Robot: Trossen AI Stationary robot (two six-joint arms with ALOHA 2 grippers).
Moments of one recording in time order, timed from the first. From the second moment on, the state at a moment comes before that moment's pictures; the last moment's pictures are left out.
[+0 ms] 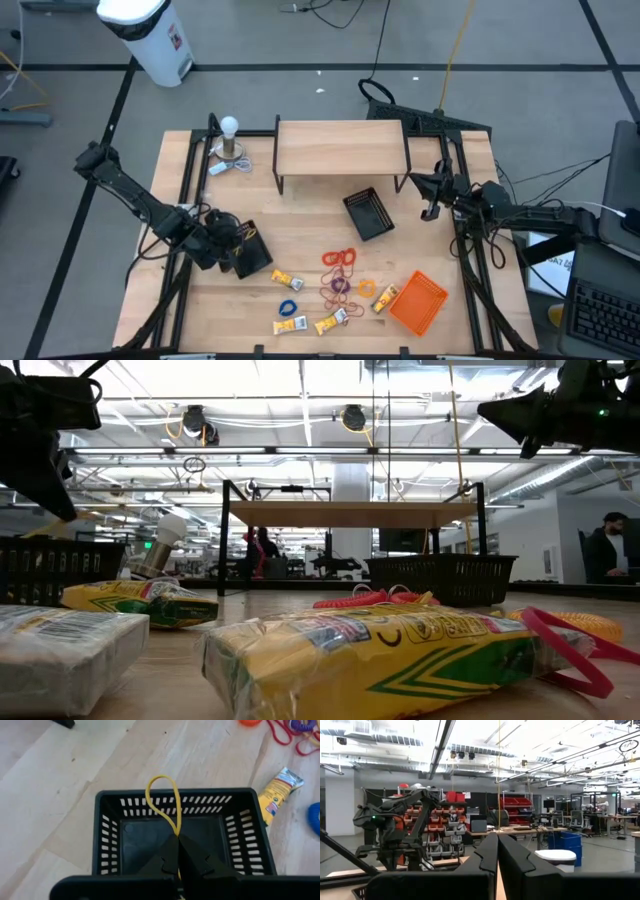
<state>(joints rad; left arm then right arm) -0.64 0.92 0.53 -0.70 -0.47 -1.02 -0.17 0.27 0.01 0.63 0.16 -0.06</state>
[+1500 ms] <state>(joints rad) -0.39 0.85 0.81 -0.10 -0.23 0.05 -0.17 0.27 0.01 0.62 0.16 0.10</state>
